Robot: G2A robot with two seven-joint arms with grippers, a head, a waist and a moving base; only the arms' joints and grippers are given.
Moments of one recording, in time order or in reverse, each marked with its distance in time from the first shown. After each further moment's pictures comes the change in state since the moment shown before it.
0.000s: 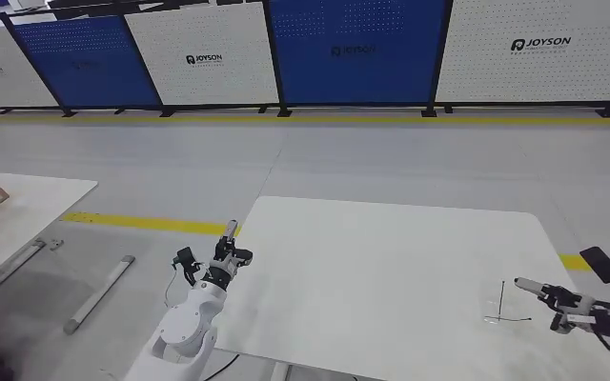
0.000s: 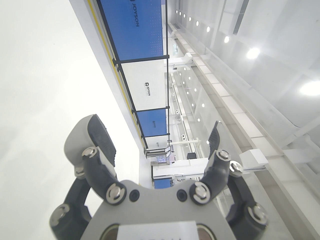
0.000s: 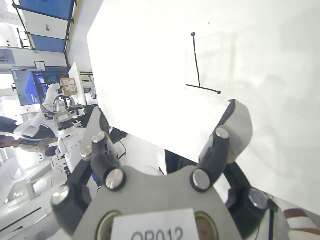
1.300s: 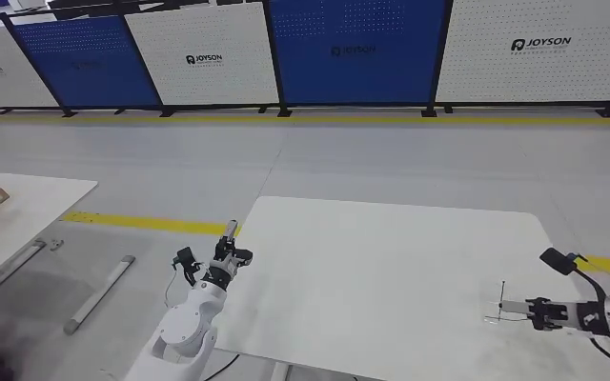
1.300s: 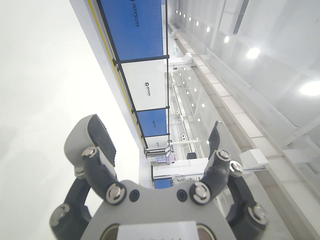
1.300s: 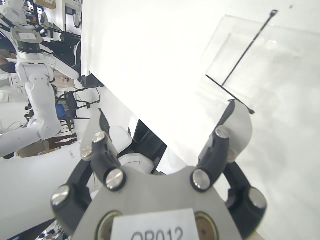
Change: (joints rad) left arm 0.000 0.000 0.000 0.000 0.000 0.000 0.000; right arm 0.164 0.266 -0.374 0.254 0.376 -0.505 0.000
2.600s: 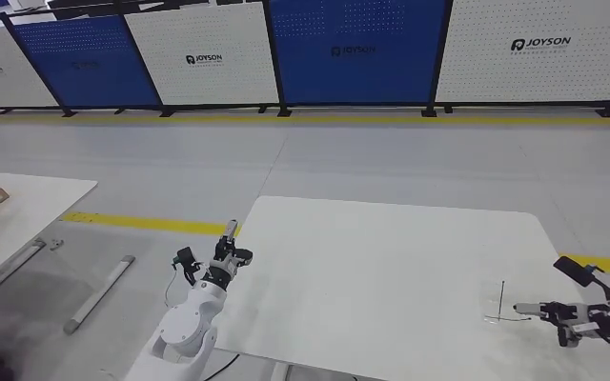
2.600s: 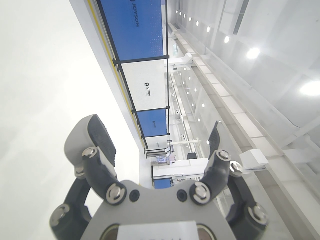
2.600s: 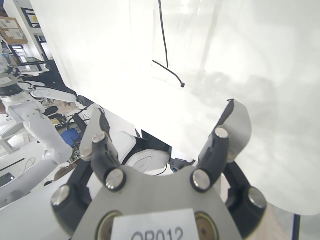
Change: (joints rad) left arm 0.000 0.000 0.000 0.000 0.000 0.000 0.000; right arm 0.150 0.063 -0.215 0.134 -0.036 0.246 0.000
